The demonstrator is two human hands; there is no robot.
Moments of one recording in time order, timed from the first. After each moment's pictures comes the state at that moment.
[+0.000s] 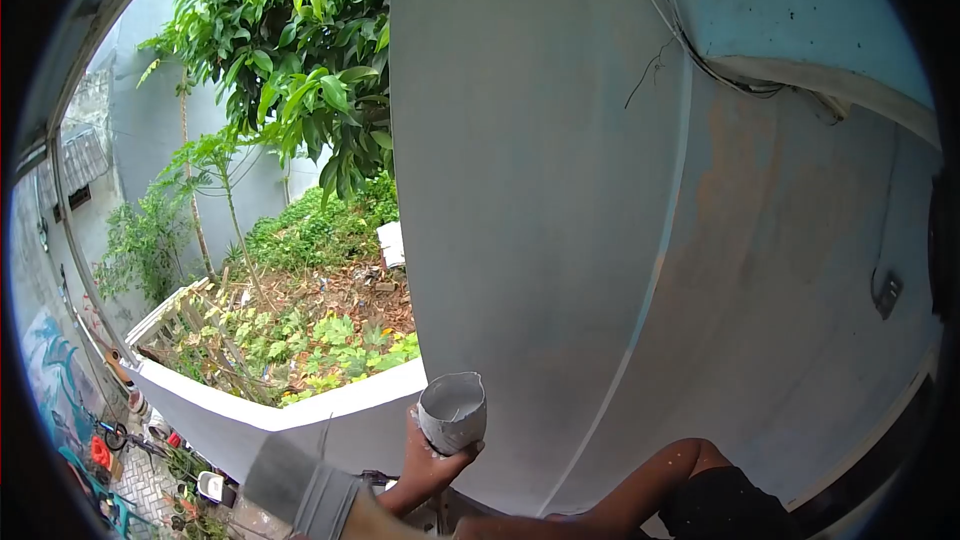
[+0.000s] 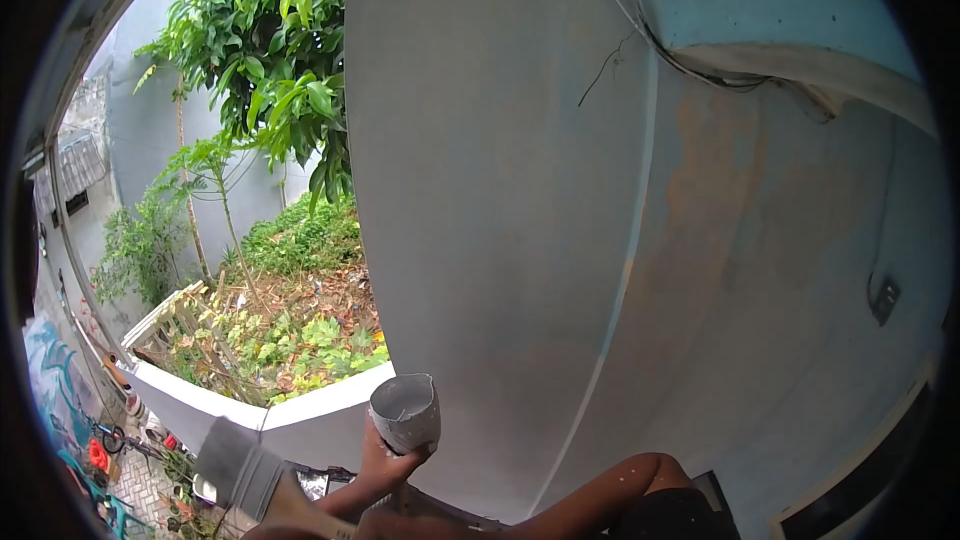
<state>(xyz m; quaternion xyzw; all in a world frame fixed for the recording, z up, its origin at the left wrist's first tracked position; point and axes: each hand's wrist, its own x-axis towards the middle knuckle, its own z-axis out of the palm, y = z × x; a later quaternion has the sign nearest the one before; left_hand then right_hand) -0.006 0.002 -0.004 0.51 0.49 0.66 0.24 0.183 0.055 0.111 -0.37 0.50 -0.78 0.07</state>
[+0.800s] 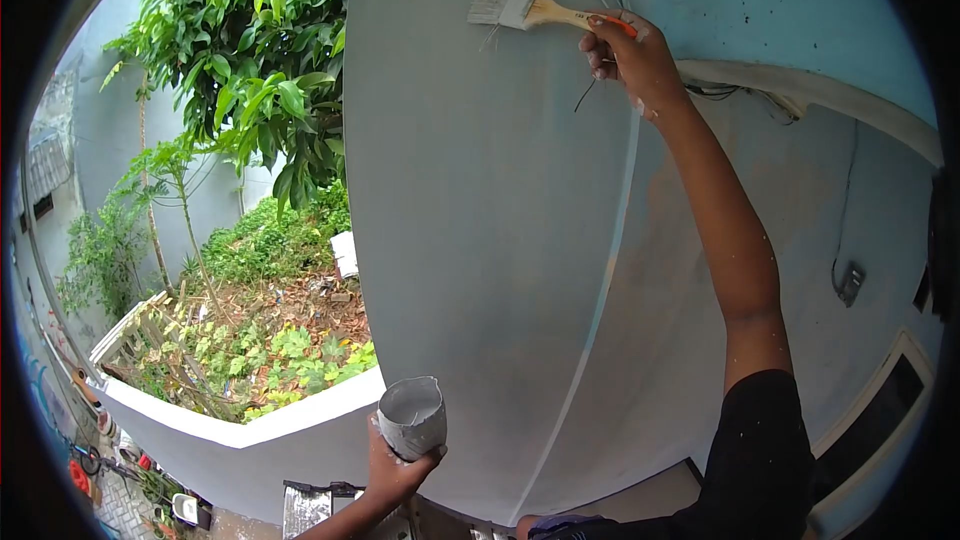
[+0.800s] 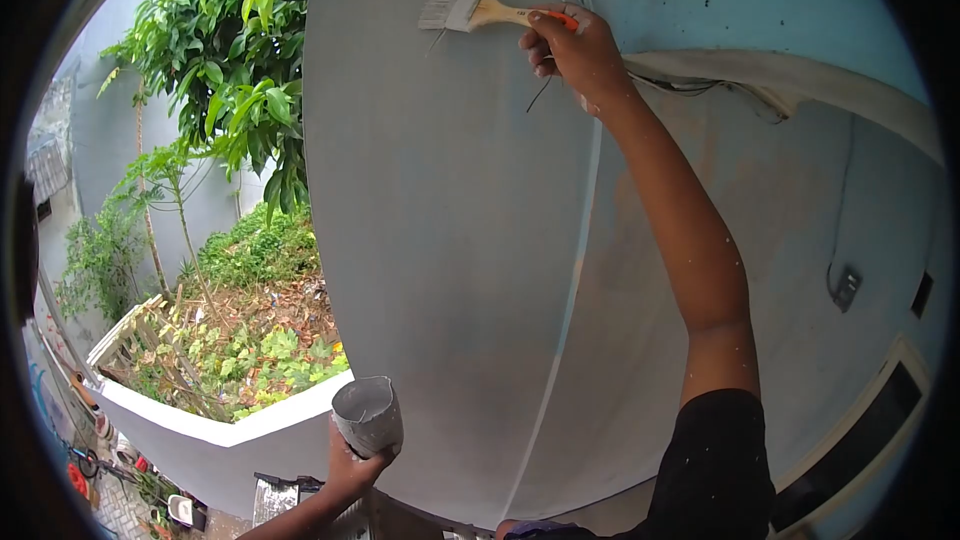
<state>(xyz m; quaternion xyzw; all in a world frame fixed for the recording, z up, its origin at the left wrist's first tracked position) -0.005 0.000 0.004 0.52 0.50 0.66 0.23 0.236 0.249 0.458 0.09 0.75 -0.25 -0.60</state>
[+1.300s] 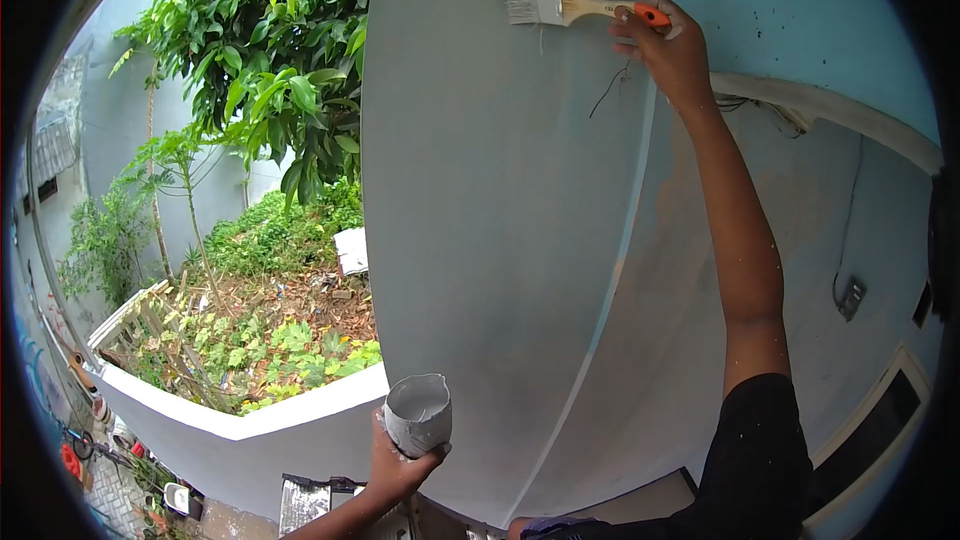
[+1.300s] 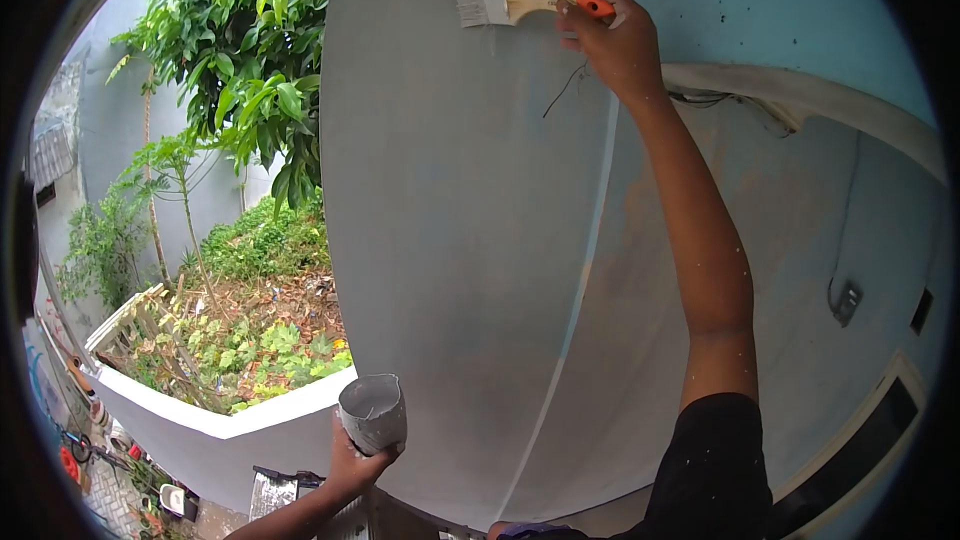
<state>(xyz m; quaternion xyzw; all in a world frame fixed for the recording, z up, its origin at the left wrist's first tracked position) -0.010 0.004 -0.010 0.50 0.50 0.66 0.25 0.243 0.250 0.477 0.07 0.73 -0.11 -0.67</state>
